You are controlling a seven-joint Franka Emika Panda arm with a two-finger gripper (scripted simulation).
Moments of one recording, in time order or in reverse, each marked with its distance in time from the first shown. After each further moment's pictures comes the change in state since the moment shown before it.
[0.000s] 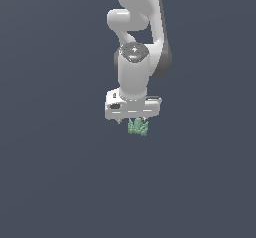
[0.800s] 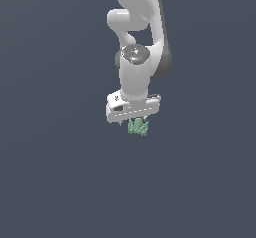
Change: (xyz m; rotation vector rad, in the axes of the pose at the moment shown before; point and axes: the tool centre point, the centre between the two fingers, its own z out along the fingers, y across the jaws) arm -0.004 -0.004 0.006 0.000 -0.006 -0.167
